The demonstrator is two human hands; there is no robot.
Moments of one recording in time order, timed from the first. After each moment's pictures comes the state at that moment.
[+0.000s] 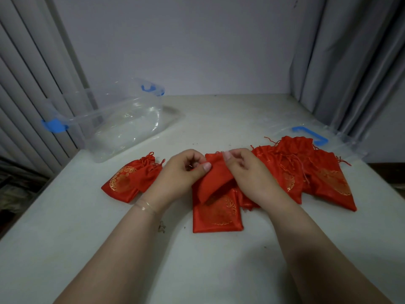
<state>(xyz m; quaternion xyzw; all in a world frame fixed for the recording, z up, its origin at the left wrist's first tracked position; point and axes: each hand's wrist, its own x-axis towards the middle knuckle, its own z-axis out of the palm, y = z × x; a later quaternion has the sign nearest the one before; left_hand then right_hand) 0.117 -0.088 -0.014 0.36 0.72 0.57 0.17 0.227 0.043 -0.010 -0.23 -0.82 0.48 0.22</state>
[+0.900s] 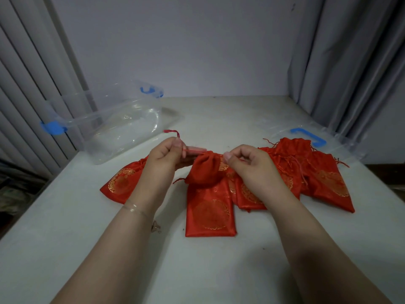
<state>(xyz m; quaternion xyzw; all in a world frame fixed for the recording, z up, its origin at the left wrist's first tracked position) 0.118 -0.098 0.007 0.32 0.60 0.72 0.15 0.230 0.046 0.002 -0.17 -0.78 0.52 0.30</state>
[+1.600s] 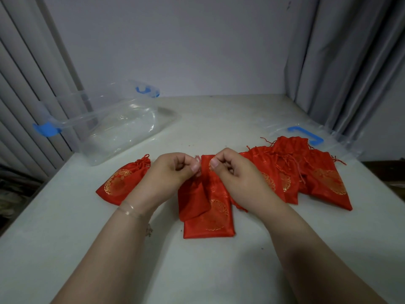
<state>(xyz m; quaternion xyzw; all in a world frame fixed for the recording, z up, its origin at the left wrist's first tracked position) 0.125 -0.103 0.010 0.34 0.75 0.54 0.20 0.232 0.028 -0.003 -0.10 -0.84 0.45 0.26</state>
